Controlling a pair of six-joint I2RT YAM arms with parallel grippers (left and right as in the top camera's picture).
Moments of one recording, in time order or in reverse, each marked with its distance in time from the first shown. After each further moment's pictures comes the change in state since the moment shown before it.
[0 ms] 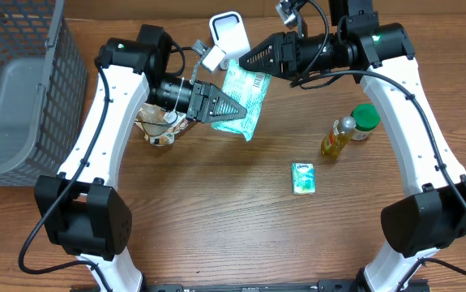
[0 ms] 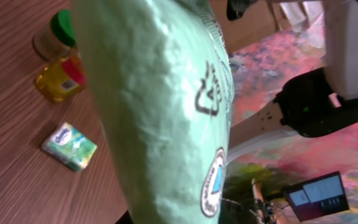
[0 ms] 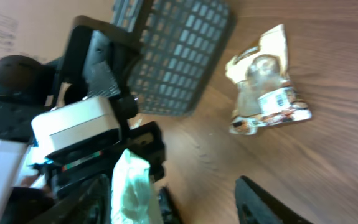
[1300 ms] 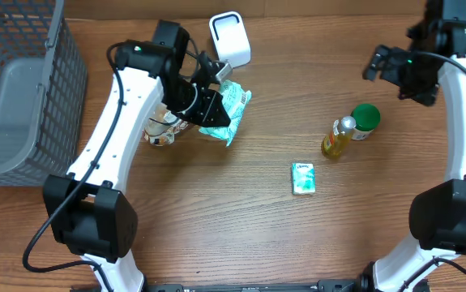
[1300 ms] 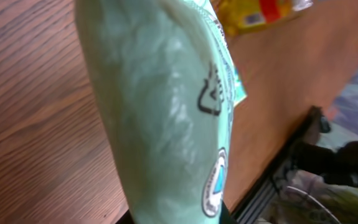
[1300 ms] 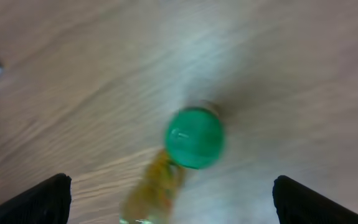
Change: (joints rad) left arm -0.082 0.000 0.000 0.138 -0.708 -0.353; right arm -0.388 0.000 0.000 -0.372 0.941 0.025
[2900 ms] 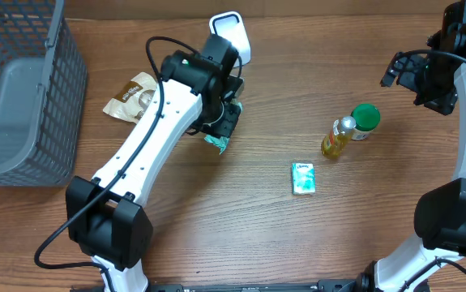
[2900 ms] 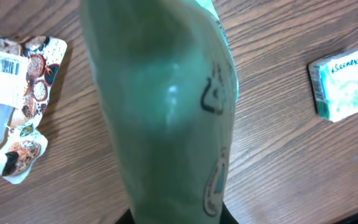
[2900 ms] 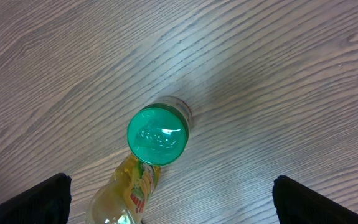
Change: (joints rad) left arm -0.196 0.000 0.000 -0.003 -0.514 -0.233; right arm -0.063 0.000 0.000 -0.042 0.044 0.000
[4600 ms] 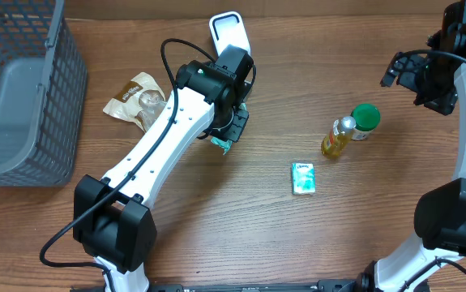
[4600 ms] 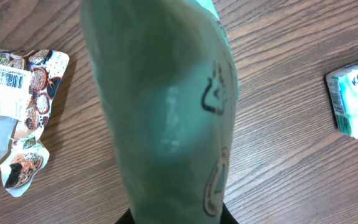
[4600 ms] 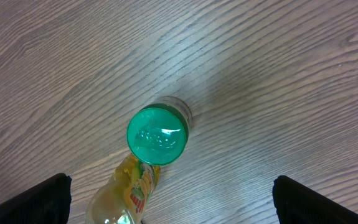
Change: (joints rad) left arm -0.051 0.000 -0.053 0.080 -0.083 -0.032; right arm 0.000 0.000 0.000 0.000 0.000 0.000
